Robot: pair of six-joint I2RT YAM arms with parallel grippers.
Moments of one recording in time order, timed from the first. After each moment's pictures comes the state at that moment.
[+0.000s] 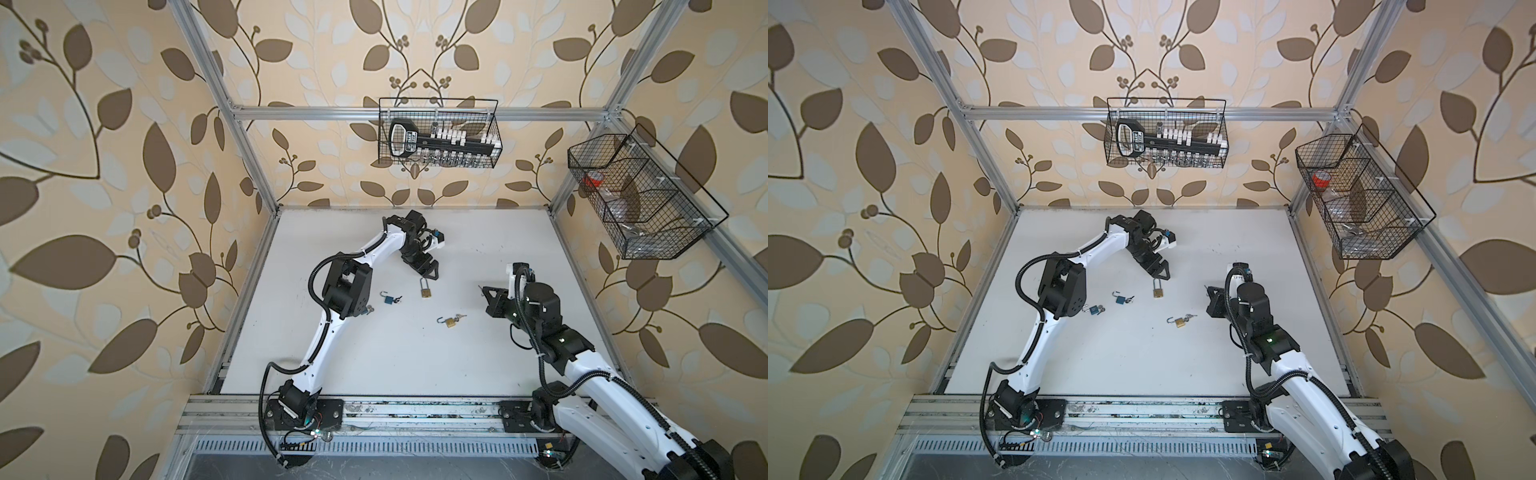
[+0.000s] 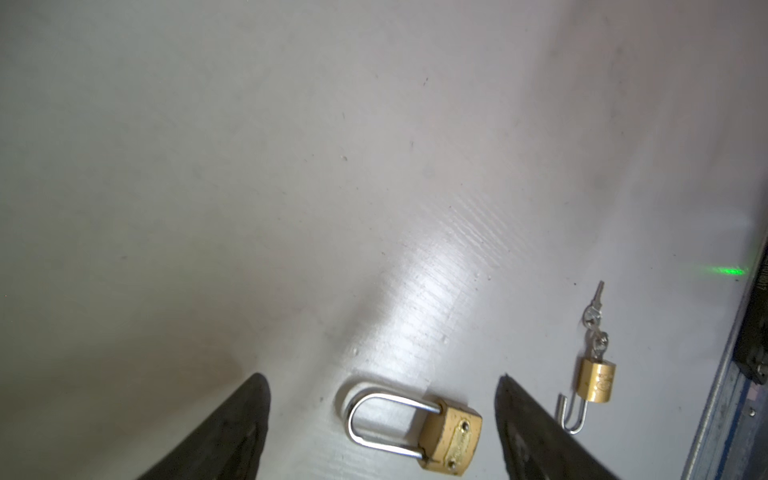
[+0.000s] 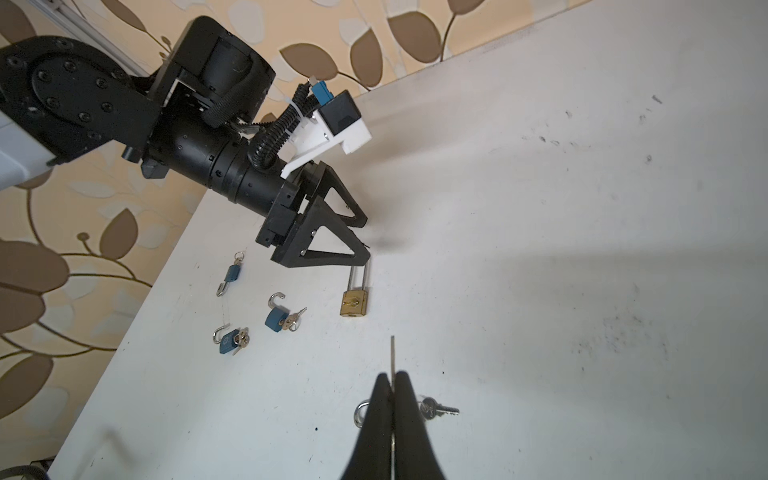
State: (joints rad) left arm -0.50 2.44 2.19 -1.01 0.52 0.26; right arm 0.32 0.80 0.43 -0.07 -0.10 0.48
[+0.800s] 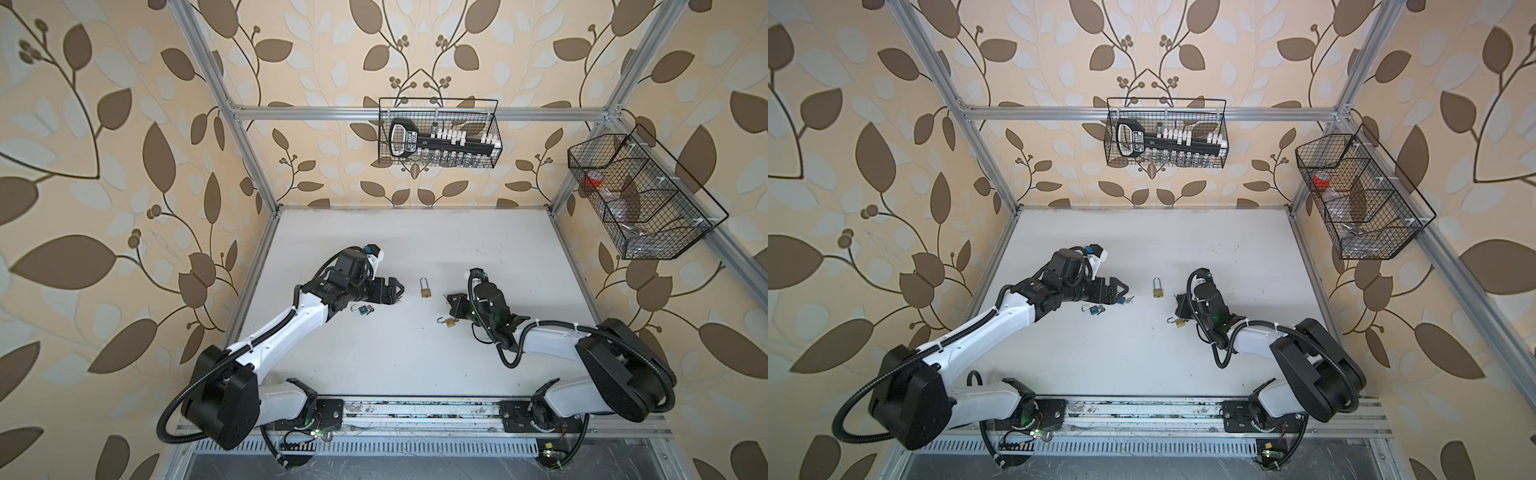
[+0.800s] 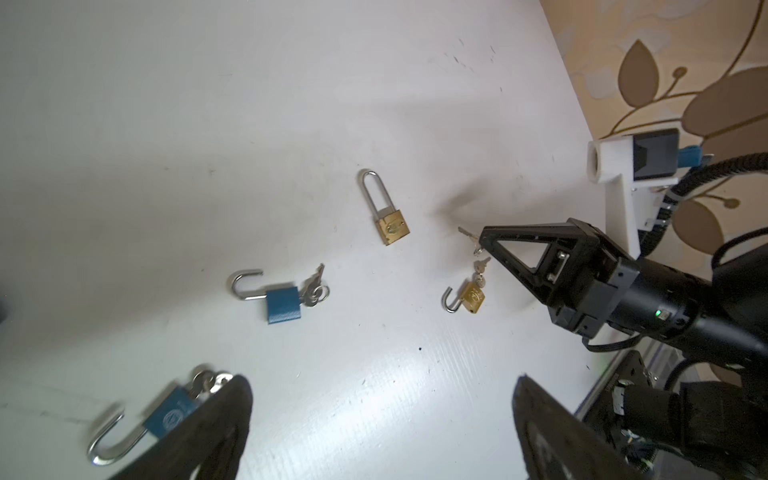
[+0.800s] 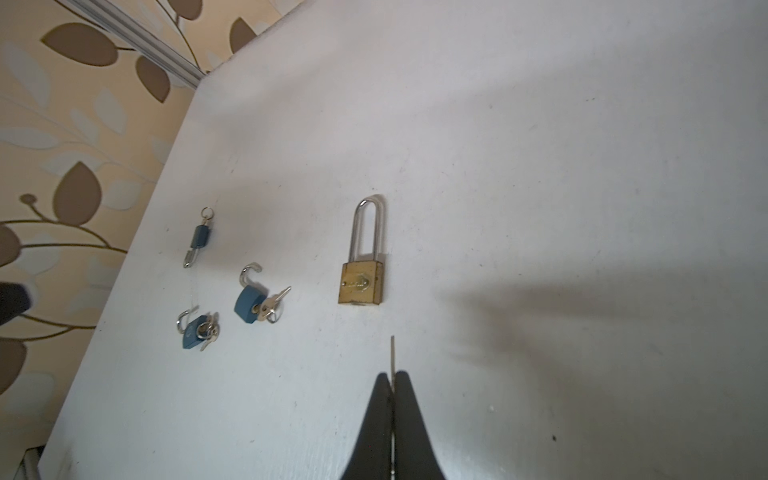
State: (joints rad) left arm -0.44 1.20 0.82 -0.37 0.31 -0.40; right arm 0.54 1.48 0.46 0.44 0.02 0.66
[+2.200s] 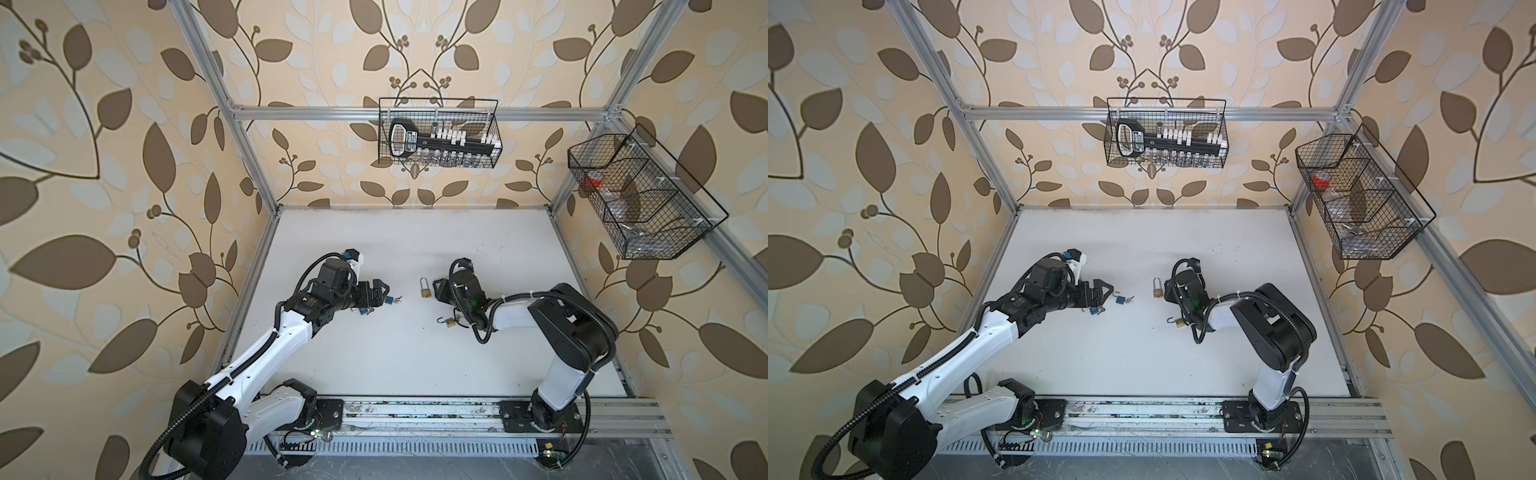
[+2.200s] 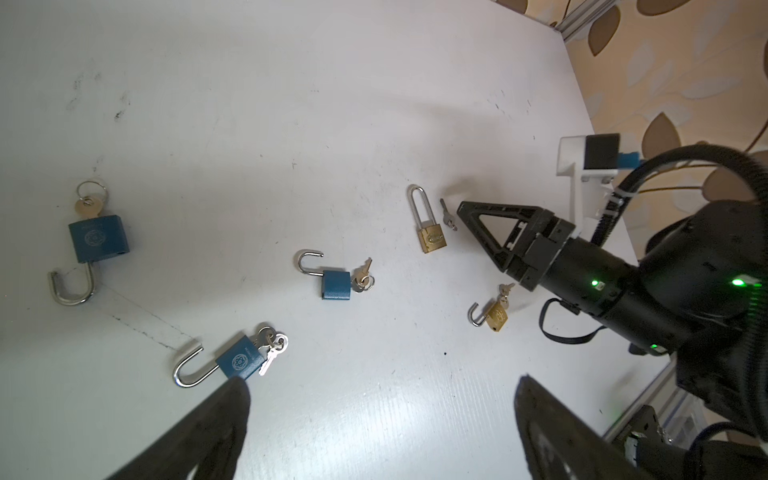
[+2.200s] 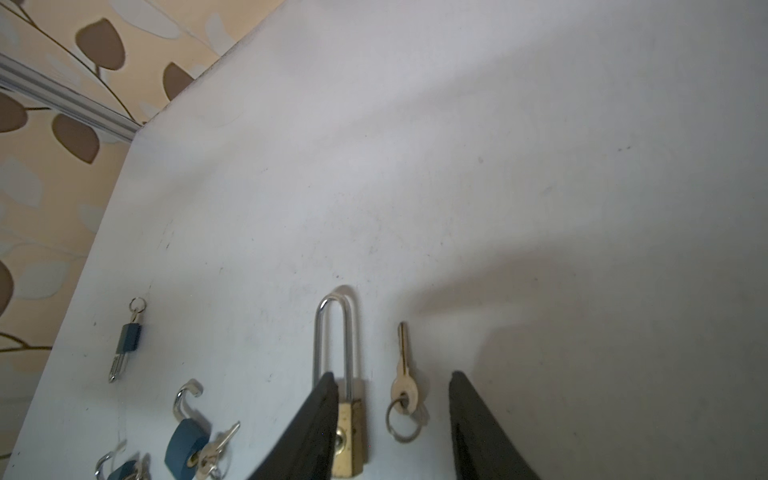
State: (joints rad) left arm -0.40 1.09 0.75 -0.39 0.25 -0.45; right arm 0.56 1.74 0.67 0.47 0.15 0.73
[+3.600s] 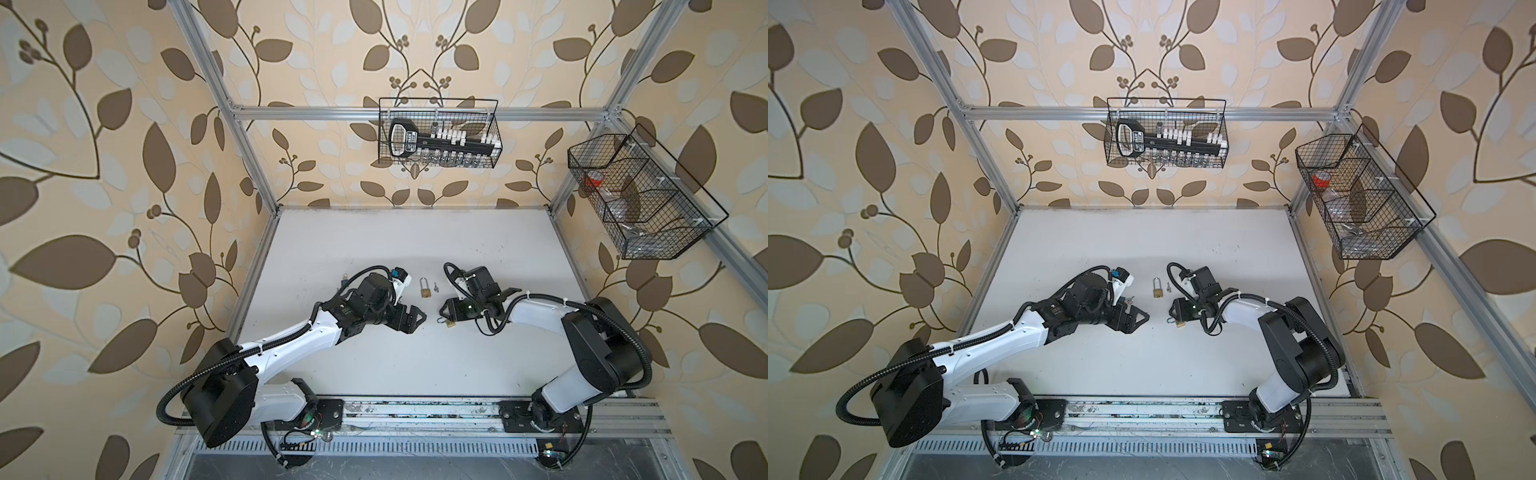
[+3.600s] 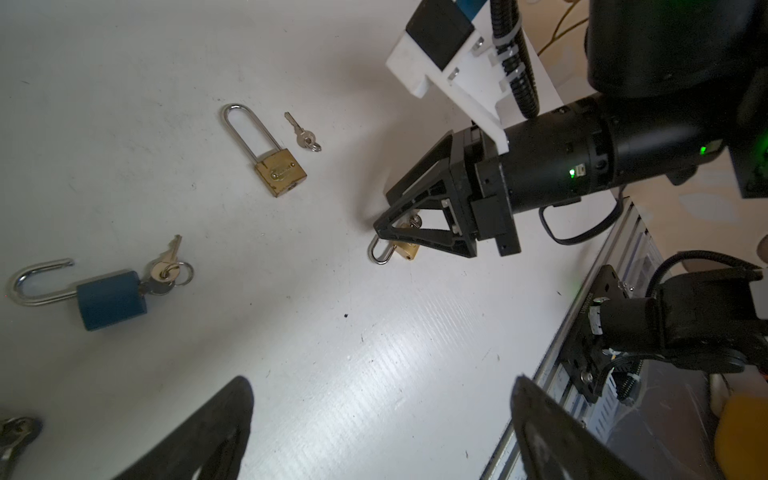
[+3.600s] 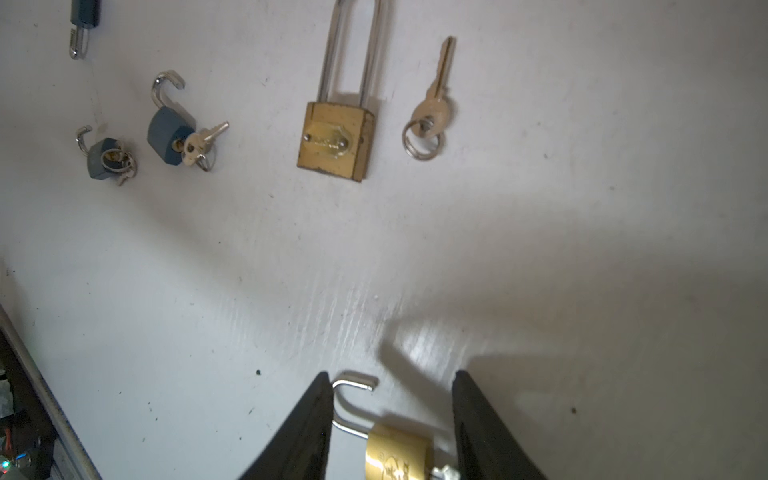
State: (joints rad) left arm -0.72 1.25 0.73 -0.18 0.30 -0.40; right arm 0.45 1.58 0.72 -0.17 -0.29 0.31
